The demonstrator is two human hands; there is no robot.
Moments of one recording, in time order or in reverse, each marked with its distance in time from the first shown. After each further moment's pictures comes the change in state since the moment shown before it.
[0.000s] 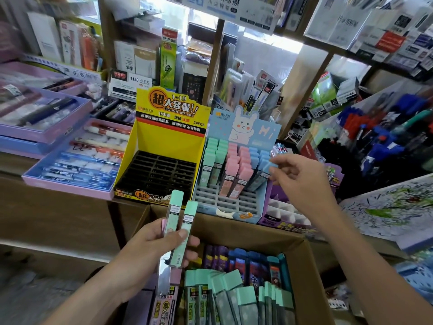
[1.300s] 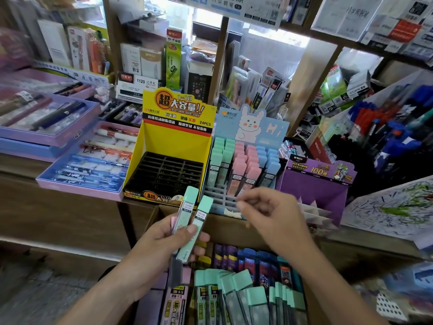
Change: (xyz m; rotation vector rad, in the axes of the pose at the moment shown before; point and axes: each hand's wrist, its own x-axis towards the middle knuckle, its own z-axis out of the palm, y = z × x) left_hand -0.002 0.008 0.008 0.005 0.007 0.051; right_hand -0.068 -0.038 0.046 0.283 -0.236 0.109
